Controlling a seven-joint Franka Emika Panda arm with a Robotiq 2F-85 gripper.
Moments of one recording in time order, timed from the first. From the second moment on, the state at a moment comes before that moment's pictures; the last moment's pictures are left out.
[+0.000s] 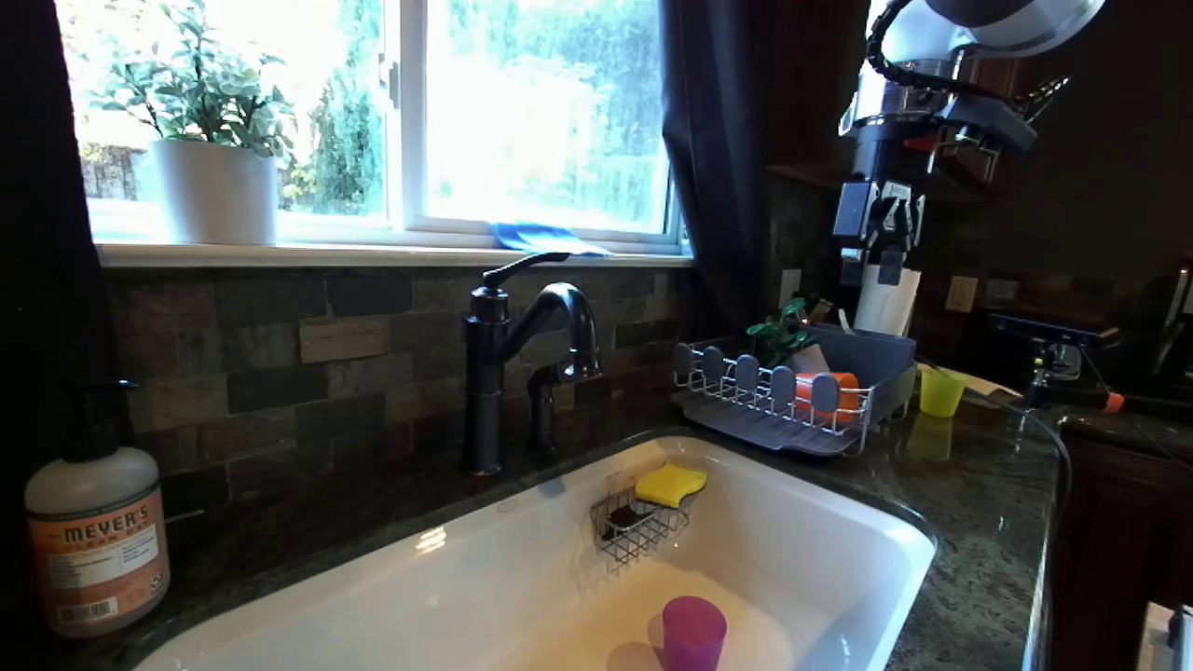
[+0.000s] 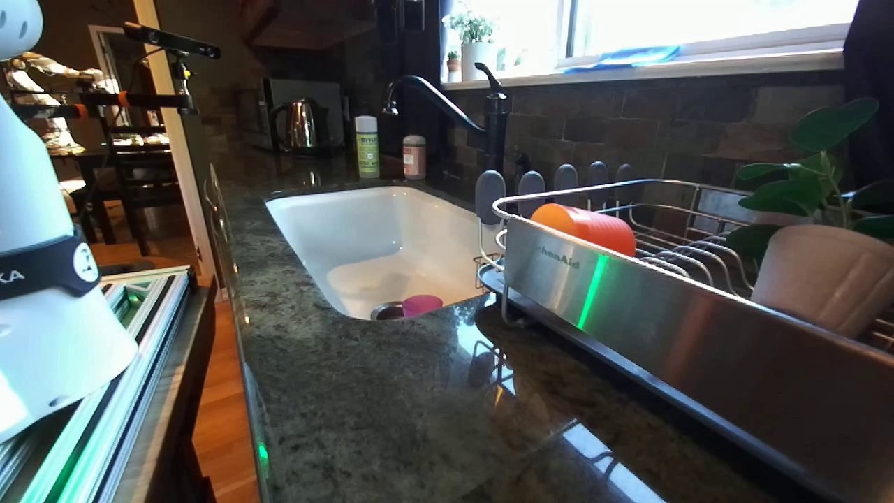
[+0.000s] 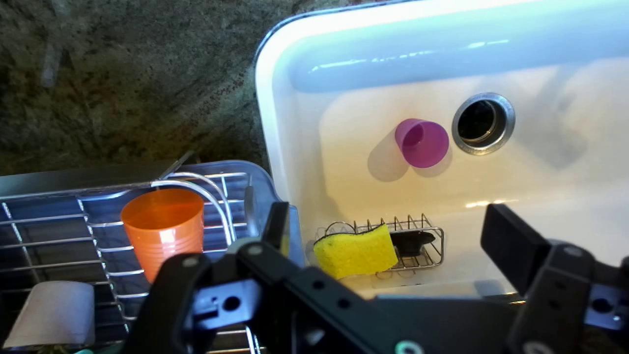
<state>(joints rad) 0.00 -0.61 0.00 -2.51 -0.03 1.92 0.00</state>
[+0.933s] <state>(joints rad) 0.01 -0.78 -0.24 -2.50 -0.14 1.84 -0.60</state>
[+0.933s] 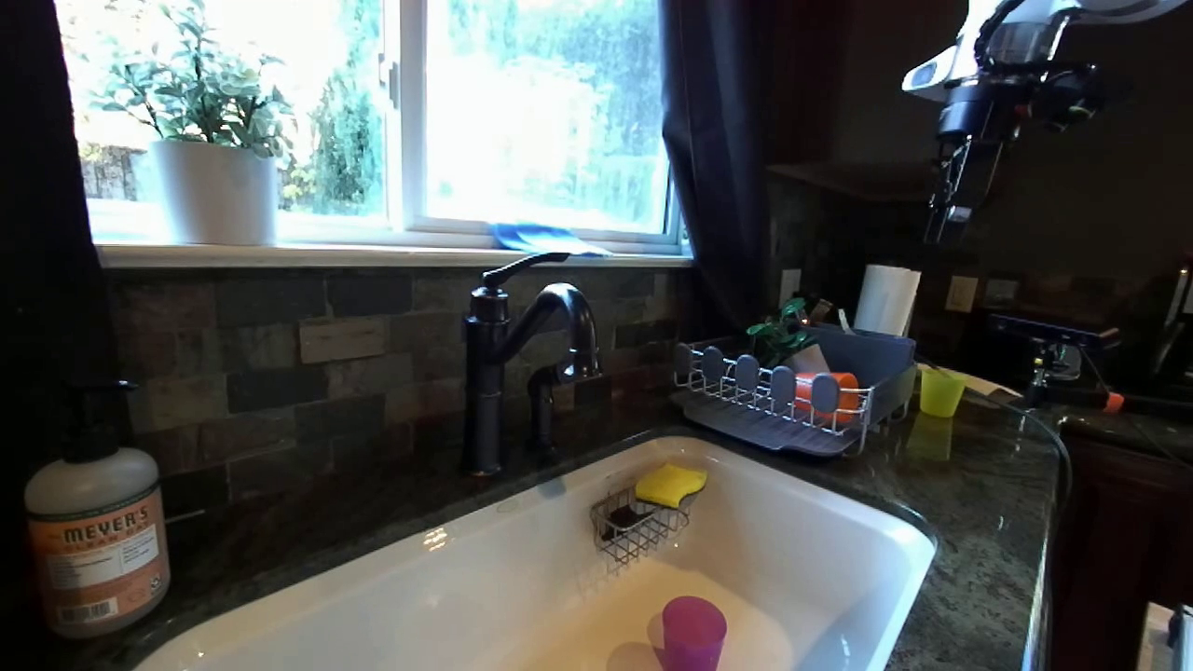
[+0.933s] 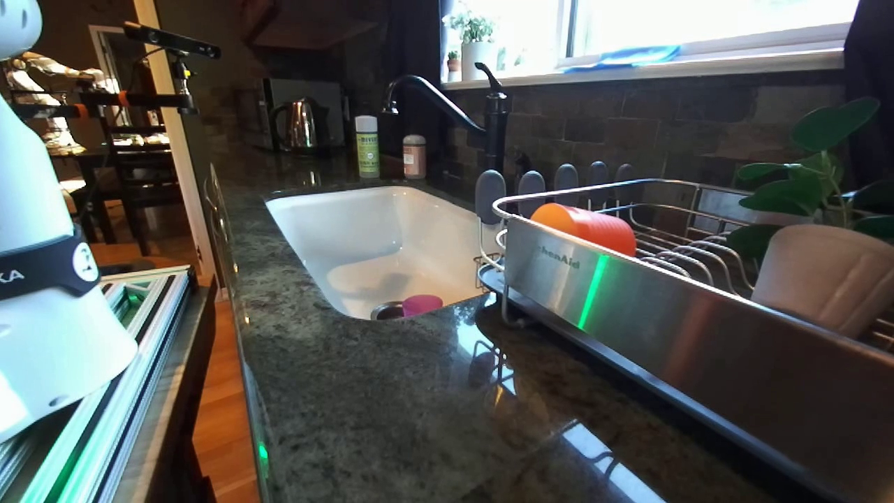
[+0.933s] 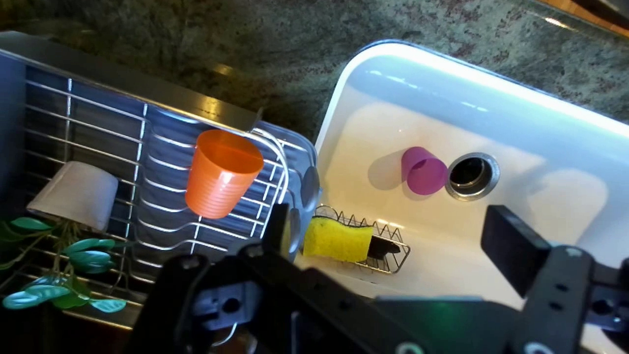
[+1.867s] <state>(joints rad) -0.02 -0.61 -0.48 -2.47 -0.31 1.79 -1.31</state>
